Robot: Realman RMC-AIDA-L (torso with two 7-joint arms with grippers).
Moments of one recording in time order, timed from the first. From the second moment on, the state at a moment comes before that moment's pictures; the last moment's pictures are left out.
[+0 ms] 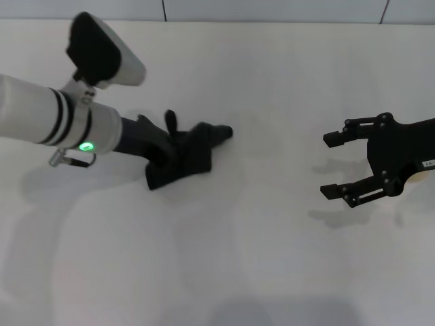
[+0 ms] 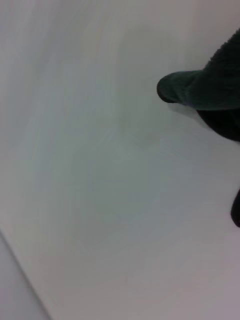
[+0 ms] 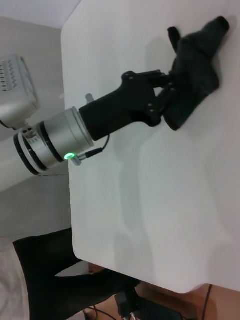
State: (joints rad) left arm -0.70 -2.08 1.32 0.74 2.23 1.01 -1.92; right arm 0.40 2.01 -1.10 -1.23 -1.96 -1.62 1.57
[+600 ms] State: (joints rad) left arm -0.72 -2.09 1.64 0.82 2.04 1.05 -1.93; right arm 0.39 2.01 -1.11 -1.24 -1.96 -1.63 1.57
